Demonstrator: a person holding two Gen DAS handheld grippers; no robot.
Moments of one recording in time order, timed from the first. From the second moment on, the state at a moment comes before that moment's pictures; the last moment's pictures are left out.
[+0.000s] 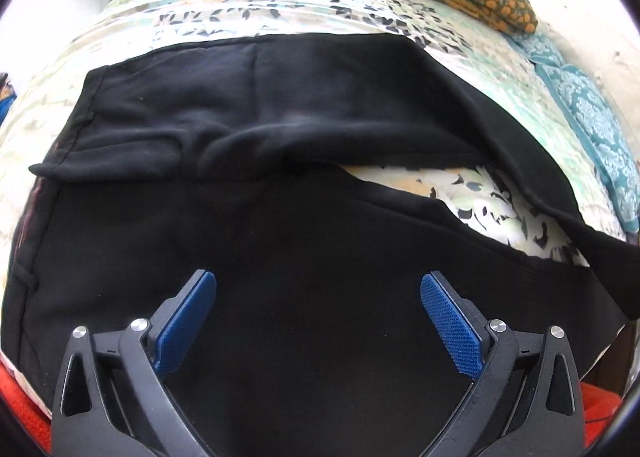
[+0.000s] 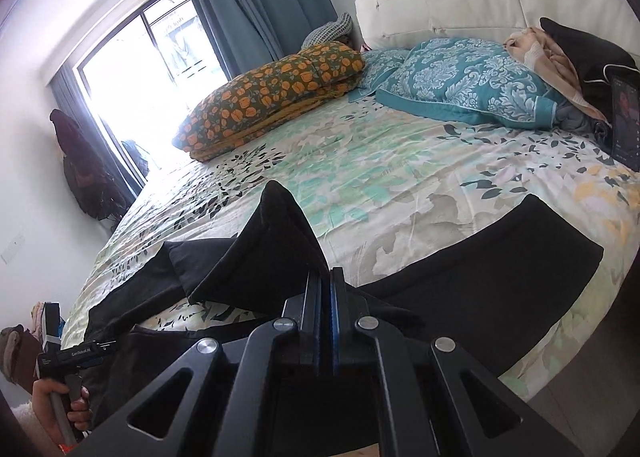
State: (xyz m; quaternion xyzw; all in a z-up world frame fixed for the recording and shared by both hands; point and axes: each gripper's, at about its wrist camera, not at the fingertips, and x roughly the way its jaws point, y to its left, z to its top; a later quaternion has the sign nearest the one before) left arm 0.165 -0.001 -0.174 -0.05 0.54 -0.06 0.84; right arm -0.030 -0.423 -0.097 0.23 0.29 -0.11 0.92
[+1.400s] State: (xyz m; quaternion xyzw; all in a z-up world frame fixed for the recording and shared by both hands) left arm 0.346 -0.038 -0.188 -0.32 0.58 -0.12 0.74; right arm -0.075 -0.476 -0.027 0.20 0.24 -0.07 0.95
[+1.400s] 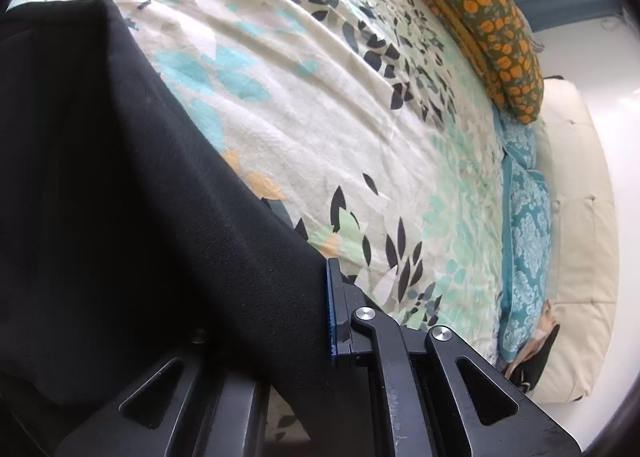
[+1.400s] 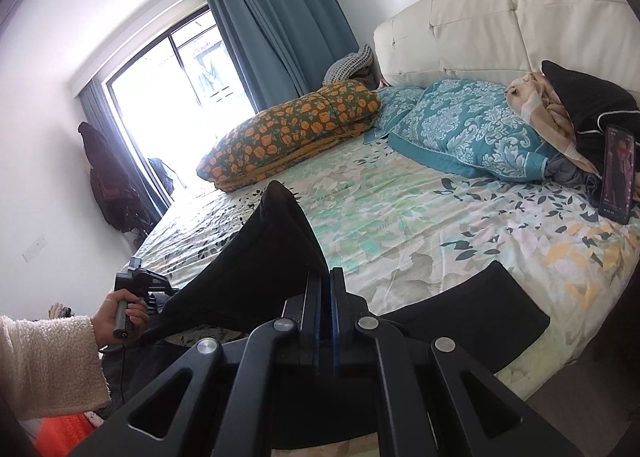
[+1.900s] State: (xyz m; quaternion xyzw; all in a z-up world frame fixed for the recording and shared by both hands) left arm 0.126 -0.038 -0.156 -0.12 0.51 -0.15 0.84; right arm -0.023 -0.558 -0.161 0.12 0.47 -0.08 0.87
